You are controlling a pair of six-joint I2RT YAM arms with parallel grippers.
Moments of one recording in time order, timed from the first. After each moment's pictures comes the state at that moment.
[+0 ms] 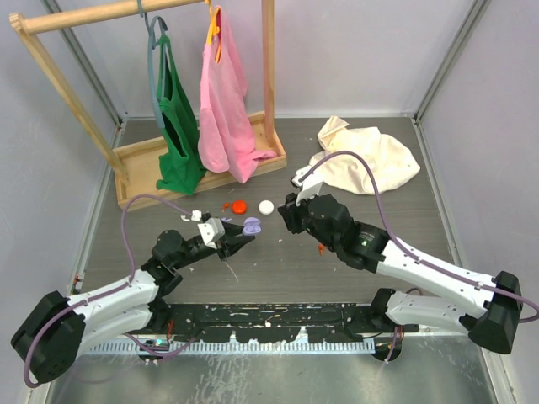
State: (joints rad) left arm -0.70 0.90 0.18 0.82 0.46 0.03; right arm 0.96 1.03 0.85 -0.21 0.35 0.29
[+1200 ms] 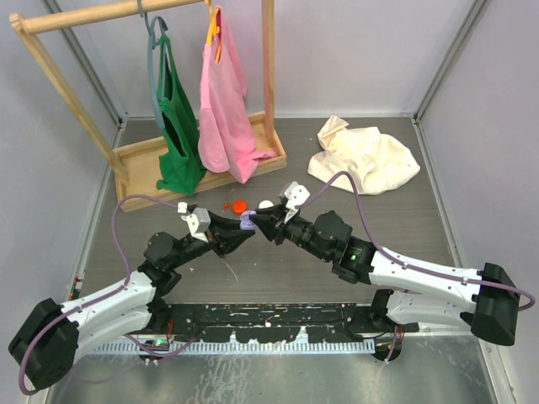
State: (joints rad) left arm -0.70 0.85 0.19 0.91 0.43 -0.23; right arm 1.09 1.03 0.67 0.39 0.14 0.11
